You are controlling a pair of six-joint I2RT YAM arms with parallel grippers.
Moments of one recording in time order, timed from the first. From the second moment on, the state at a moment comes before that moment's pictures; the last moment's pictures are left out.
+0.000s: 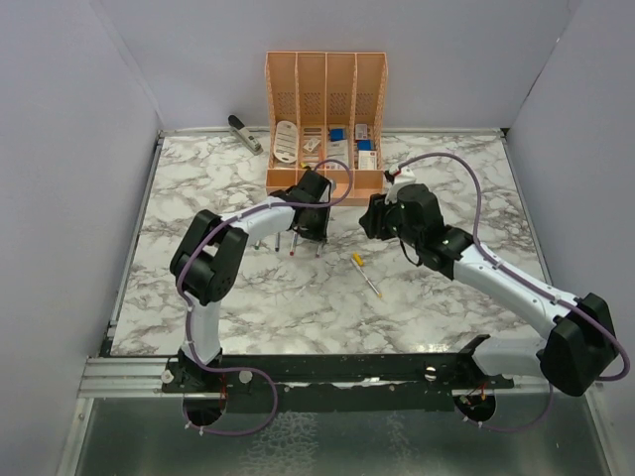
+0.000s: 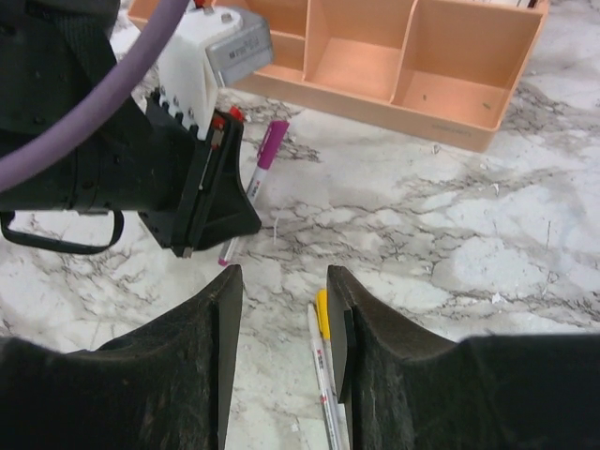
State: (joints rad) left arm -0.58 1.95 1.33 -0.40 0.14 -0.36; right arm 0.64 1.25 0.91 -0.10 0.12 0.31
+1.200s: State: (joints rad) left arm -0.52 1.98 1.39 -0.47 0.09 -0.36; right arm 0.67 1.55 0.90 -0.37 -0.04 0.22
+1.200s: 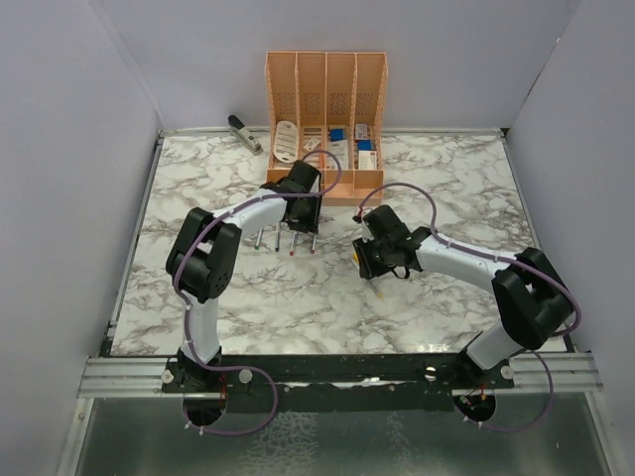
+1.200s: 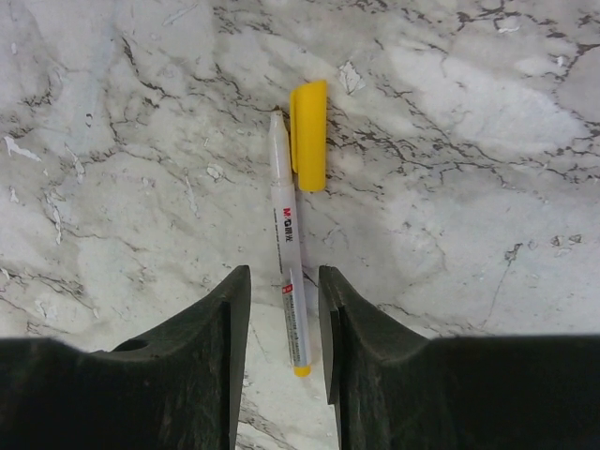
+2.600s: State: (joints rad) left arm -0.46 1.59 1.11 -0.27 0.19 -0.36; right arm 0.74 1.54 1.15 -0.32 0.06 0.25
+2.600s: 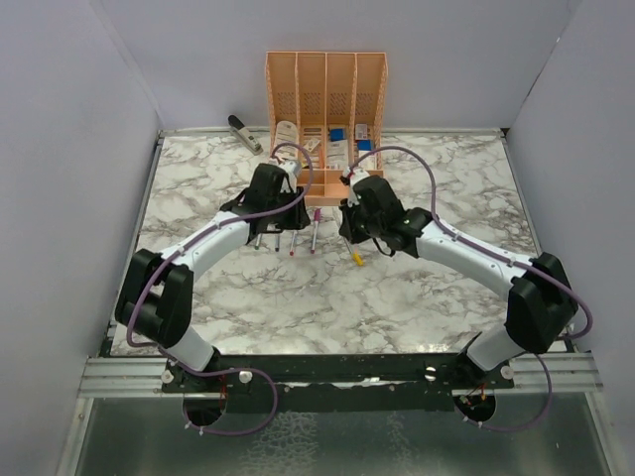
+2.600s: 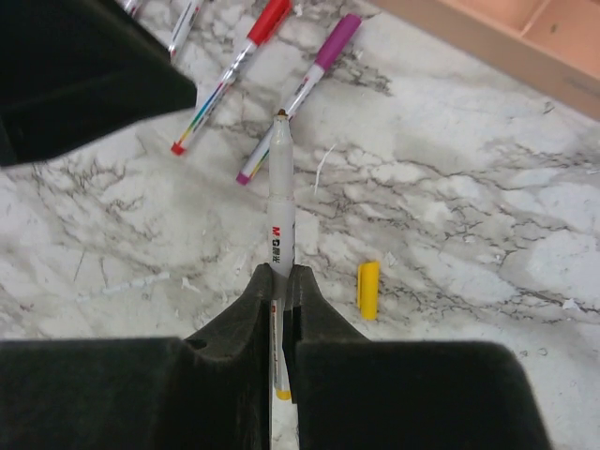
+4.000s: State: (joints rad) left arm -0.49 1.50 0.94 0.39 0.80 -0.53; right arm 0.69 1.26 0.87 0.24 0.03 0.48
